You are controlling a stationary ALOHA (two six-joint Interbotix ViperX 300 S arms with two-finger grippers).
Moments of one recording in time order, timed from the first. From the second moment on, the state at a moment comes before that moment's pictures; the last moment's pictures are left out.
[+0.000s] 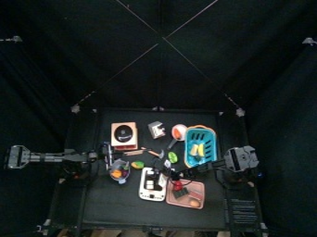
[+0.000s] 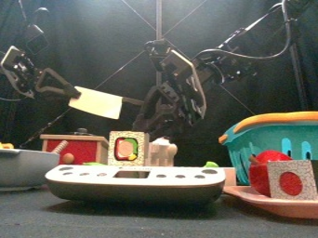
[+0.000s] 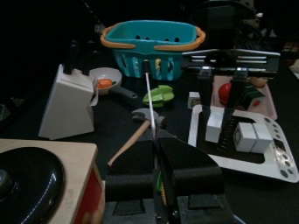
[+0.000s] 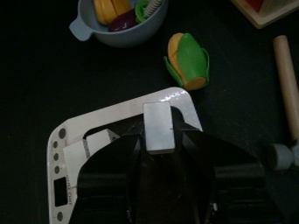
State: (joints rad) left arm 0.16 -0.74 1.36 -0.08 -0.46 0.11; right arm 0.11 0.18 0.54 -1.84 0.21 2.28
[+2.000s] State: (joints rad) left arm 0.16 -0.75 1.36 -0.08 -0.45 0.11; right arm 0.42 0.20 0.50 -0.79 1.19 2.30
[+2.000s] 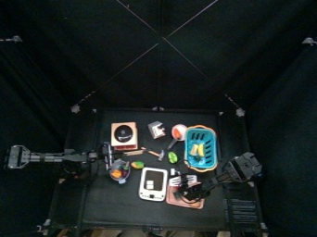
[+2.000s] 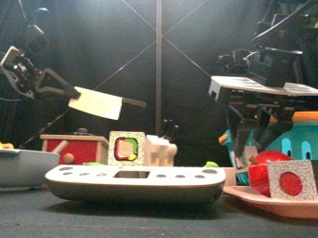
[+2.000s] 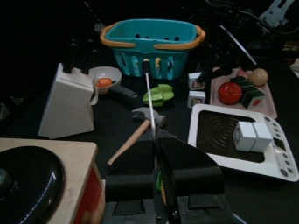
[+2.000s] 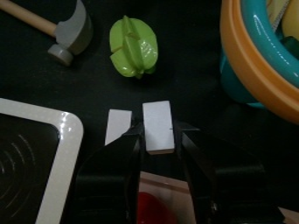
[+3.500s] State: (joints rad) left arm 0.16 -0.74 1.36 -0.08 -0.45 0.11; right arm 0.38 0.22 0.53 -0.75 1.09 2.29
